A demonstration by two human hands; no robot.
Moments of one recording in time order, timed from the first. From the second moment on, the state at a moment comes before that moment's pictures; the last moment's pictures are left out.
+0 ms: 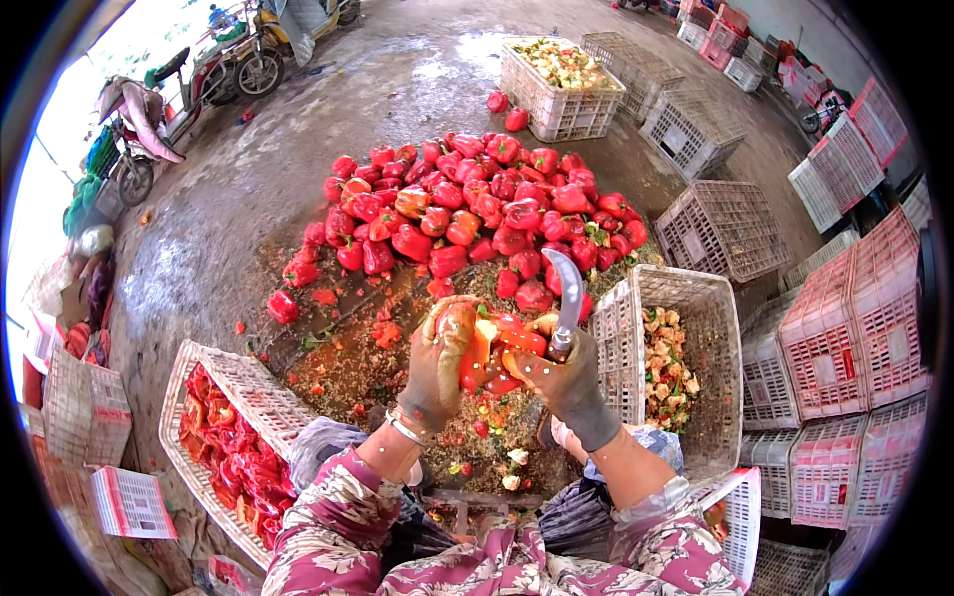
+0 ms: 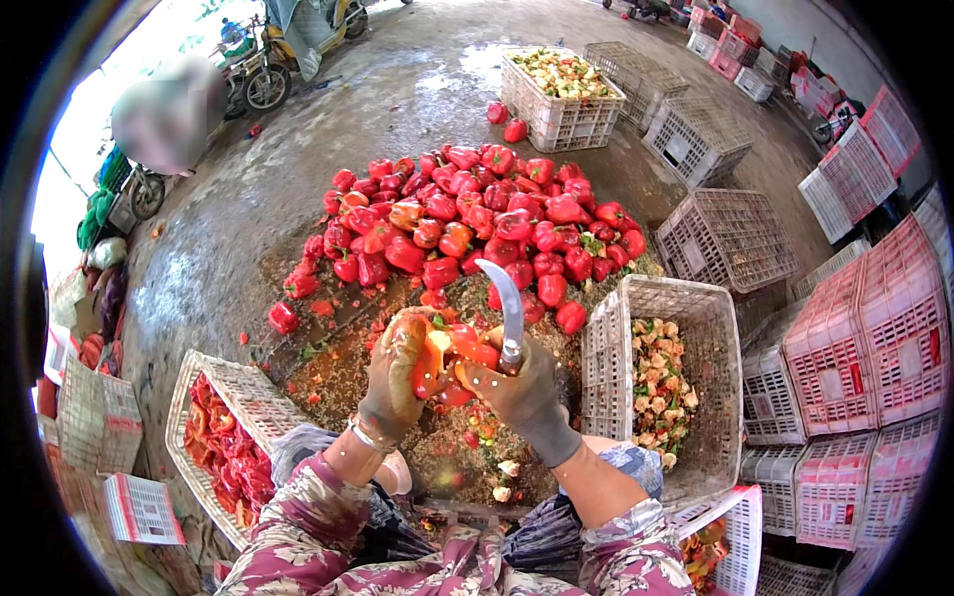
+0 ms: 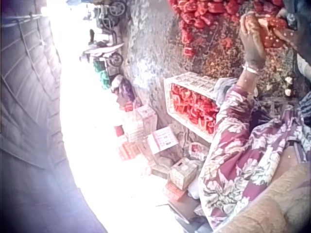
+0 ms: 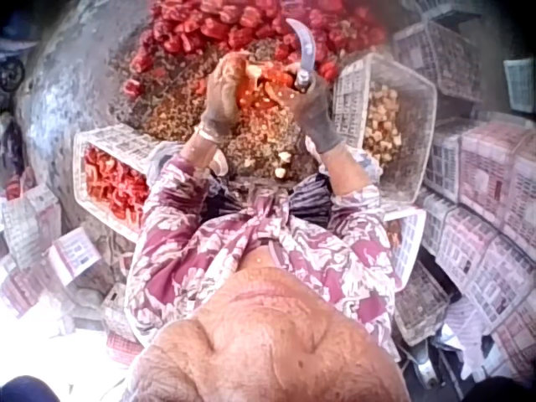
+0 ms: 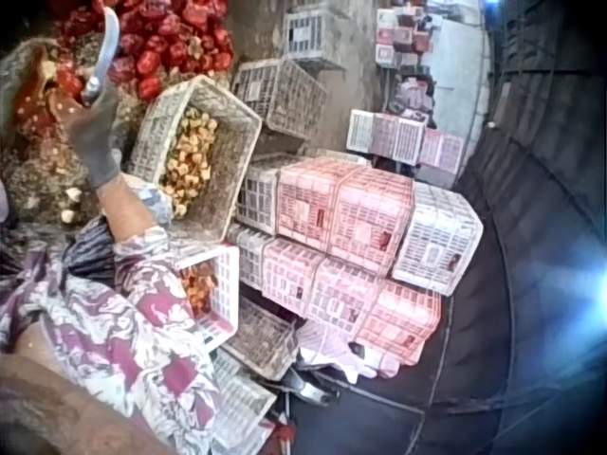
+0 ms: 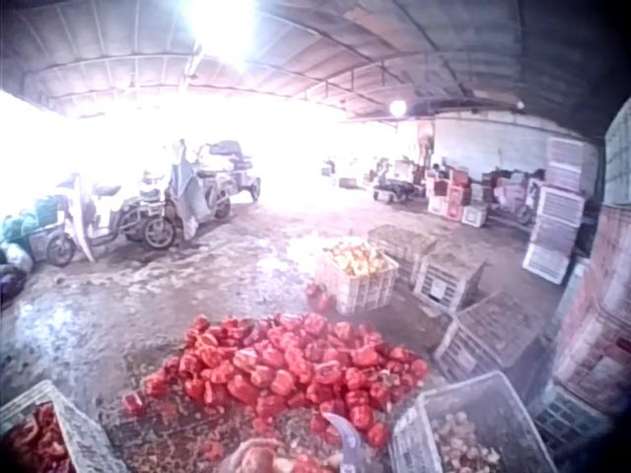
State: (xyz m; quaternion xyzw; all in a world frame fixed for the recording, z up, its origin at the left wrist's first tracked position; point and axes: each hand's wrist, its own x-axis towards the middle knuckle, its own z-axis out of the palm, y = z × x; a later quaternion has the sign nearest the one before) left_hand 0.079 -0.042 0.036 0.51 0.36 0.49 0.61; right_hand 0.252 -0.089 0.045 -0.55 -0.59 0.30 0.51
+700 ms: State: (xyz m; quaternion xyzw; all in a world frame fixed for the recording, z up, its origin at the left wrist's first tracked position) left_hand 0.077 -0.012 0.011 0.25 0.44 0.70 0.51; right_hand 0.206 -0.079 0.043 -0.57 -0.30 0.42 0.63
